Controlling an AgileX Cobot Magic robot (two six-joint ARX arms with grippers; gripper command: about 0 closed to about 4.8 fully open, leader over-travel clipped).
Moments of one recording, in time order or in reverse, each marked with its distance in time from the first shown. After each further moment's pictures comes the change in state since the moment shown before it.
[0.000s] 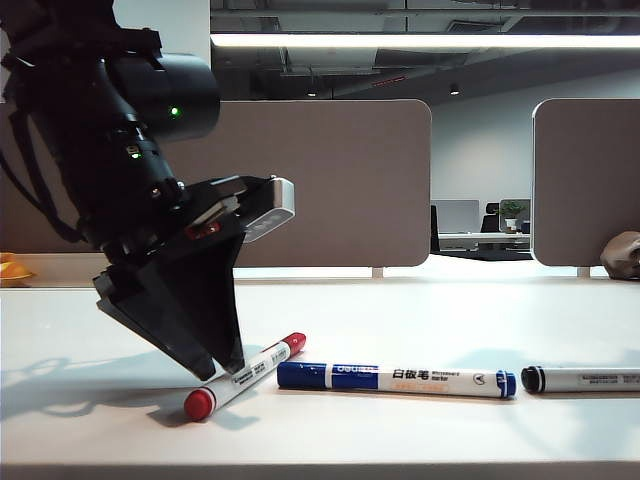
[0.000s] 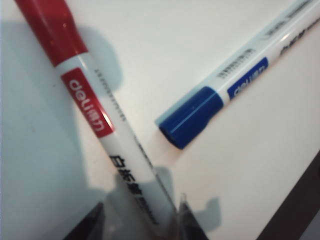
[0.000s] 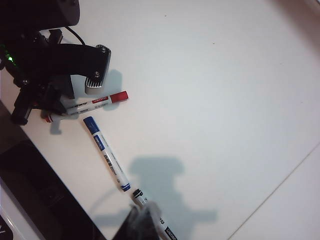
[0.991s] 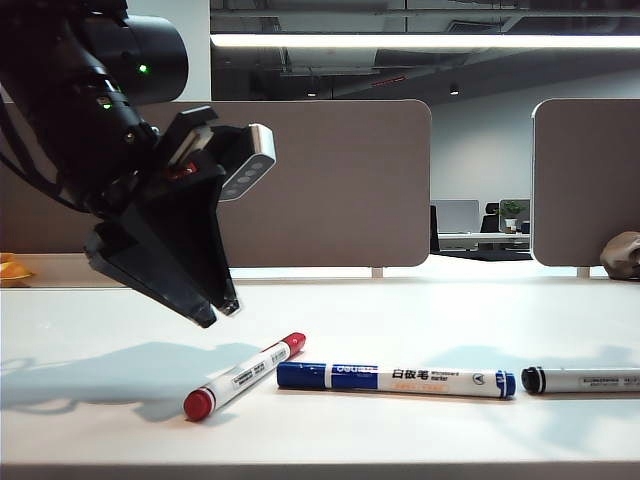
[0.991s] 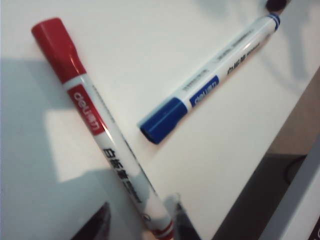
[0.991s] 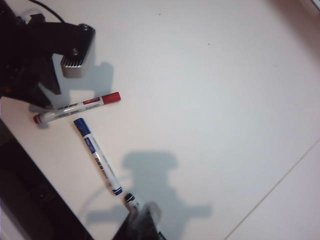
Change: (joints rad) left arm 0.060 -0.093 -0.001 -0.029 0.103 0.023; right arm 0.000 0.033 0.000 0.023 0.022 -0.020
